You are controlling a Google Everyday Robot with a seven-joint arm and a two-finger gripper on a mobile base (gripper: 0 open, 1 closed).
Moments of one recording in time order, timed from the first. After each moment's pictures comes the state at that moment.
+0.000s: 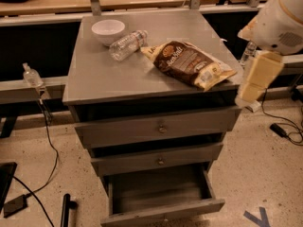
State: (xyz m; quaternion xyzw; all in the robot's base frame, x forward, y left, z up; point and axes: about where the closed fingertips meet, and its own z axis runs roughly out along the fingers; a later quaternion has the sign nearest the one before) arm 0.497 -0.203 0.975 -0.61 0.77 -0.04 0.20
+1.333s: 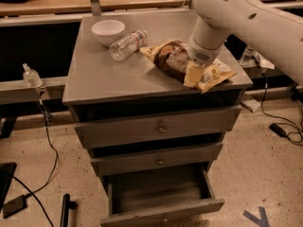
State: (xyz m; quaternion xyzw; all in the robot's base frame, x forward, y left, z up) arm 0.659 -0.145 0.857 -0.59 0.78 -0.10 0.18
